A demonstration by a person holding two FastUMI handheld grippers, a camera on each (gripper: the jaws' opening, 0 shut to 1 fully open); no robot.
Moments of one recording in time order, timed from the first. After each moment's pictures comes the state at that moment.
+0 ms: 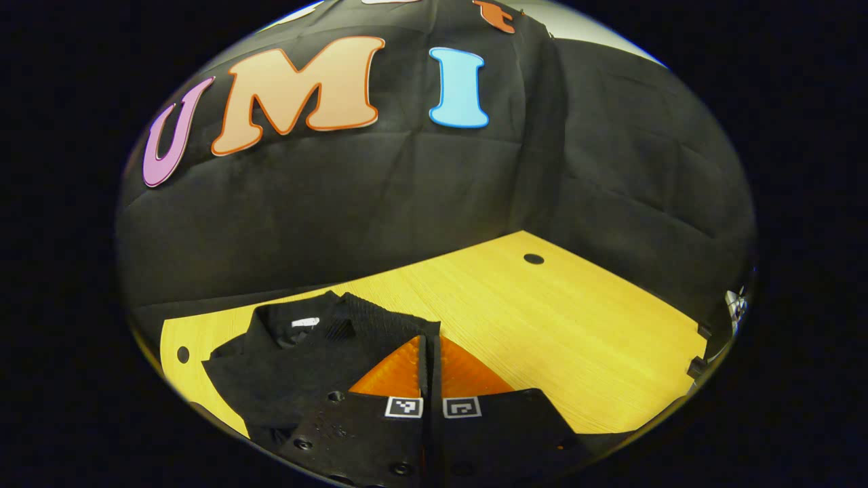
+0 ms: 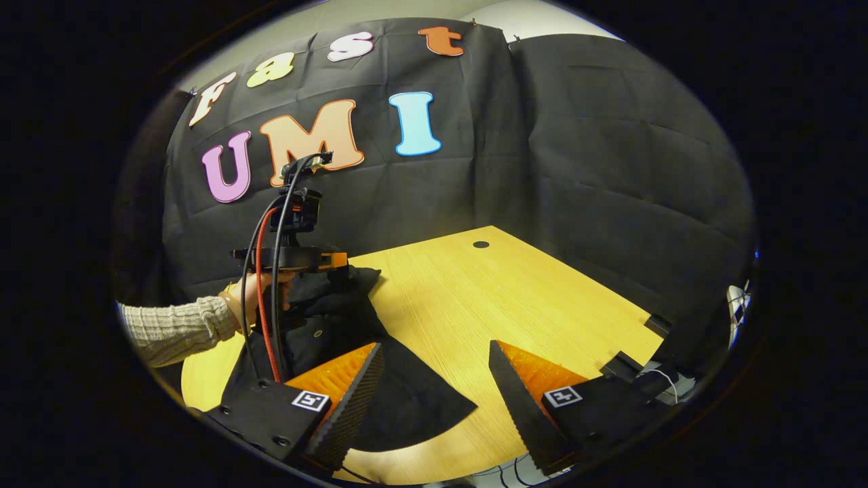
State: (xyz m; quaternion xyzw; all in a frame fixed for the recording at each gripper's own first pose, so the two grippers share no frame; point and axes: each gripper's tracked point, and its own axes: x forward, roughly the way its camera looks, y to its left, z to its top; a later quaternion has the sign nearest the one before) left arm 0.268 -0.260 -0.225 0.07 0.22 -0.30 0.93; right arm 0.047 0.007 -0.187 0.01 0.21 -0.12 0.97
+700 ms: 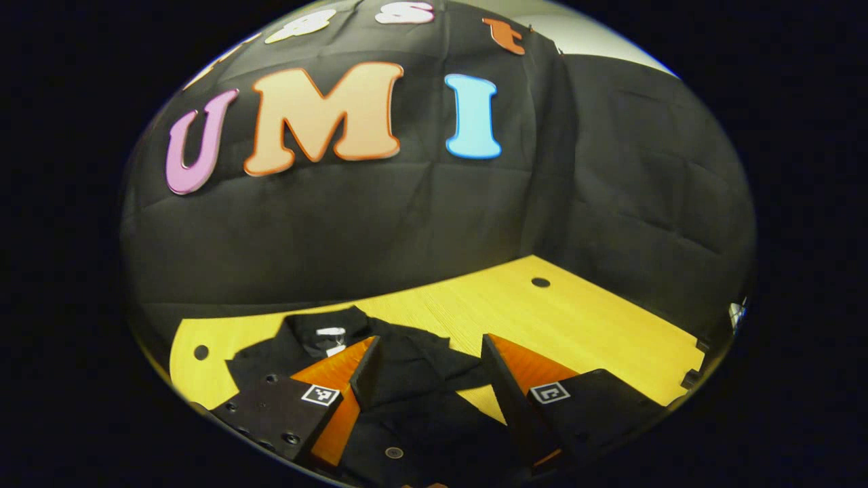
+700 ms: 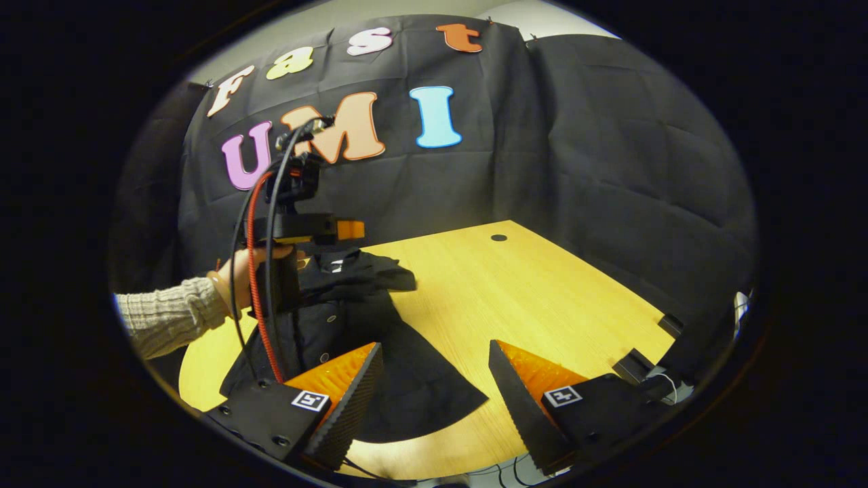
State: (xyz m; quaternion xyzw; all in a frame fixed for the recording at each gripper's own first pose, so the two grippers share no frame) left arm 0.241 -0.222 -0.147 0.05 0.13 -0.25 0.96; right arm 0.048 0.023 -0.206 -0.01 0.21 -0.06 0.97
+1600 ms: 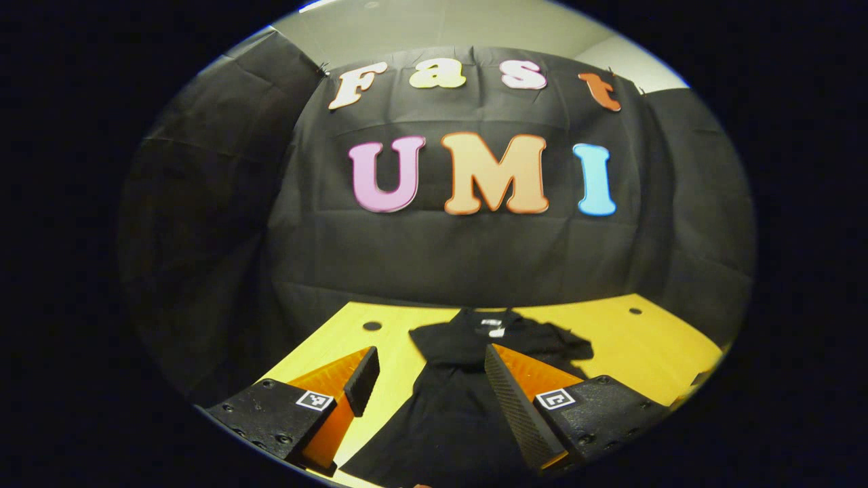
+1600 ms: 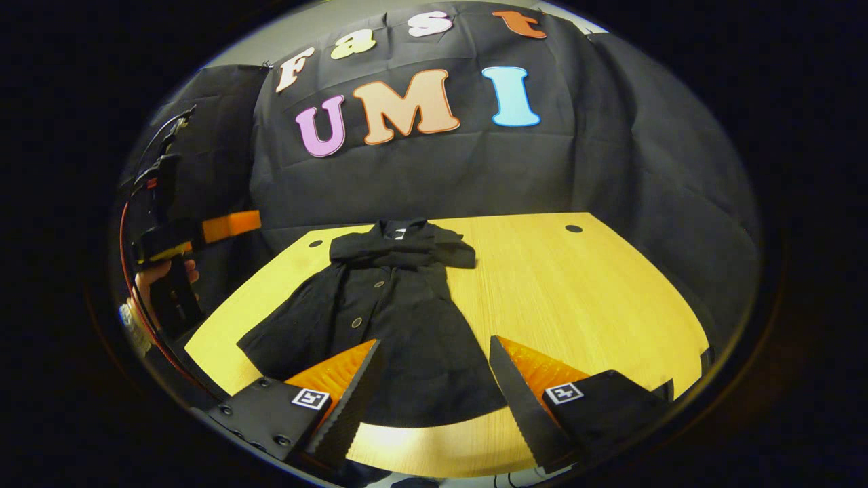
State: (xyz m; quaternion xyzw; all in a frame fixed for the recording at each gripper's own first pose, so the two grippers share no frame) left arm 0.075 0.012 -0.141 0.02 0.08 0.02 1.00; right arm 0.063 0.026 -0.246 -0.06 0.26 0.12 0.96
